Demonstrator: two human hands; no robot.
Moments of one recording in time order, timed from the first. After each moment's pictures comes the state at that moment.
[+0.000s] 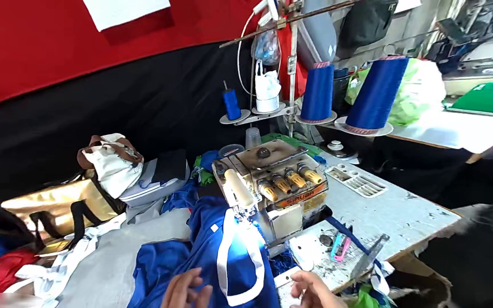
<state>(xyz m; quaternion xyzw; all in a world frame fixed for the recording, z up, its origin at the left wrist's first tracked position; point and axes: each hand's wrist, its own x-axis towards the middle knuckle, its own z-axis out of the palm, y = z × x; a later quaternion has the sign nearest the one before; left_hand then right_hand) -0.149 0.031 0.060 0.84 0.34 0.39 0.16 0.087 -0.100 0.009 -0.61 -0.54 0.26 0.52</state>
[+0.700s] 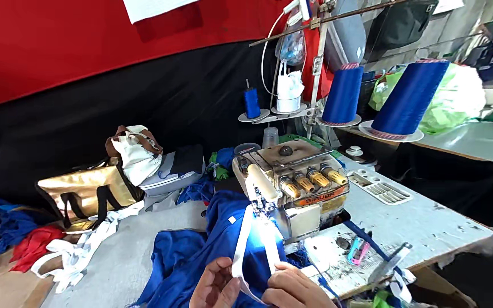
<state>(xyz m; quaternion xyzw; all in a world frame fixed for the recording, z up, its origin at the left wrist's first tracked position) -0.127 0.009 0.060 0.53 0.22 0.49 0.66 0.057 -0.061 0.041 -0.47 -0.77 -0.03 0.43</state>
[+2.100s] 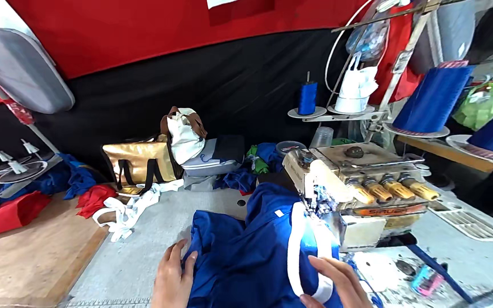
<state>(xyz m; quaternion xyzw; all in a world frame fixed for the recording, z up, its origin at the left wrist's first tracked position) -0.250 0.074 0.027 0.71 0.57 0.37 0.16 0.028 -0.056 0.040 -0.55 -0.68 0.04 0.49</state>
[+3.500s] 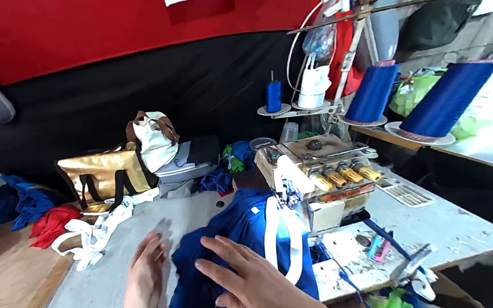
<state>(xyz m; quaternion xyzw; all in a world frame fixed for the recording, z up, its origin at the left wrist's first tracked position) -0.232 0.129 0.040 0.38 0.49 0.60 0.51 -0.026 0.006 0.077 -0.38 -0.83 0.01 0.40</state>
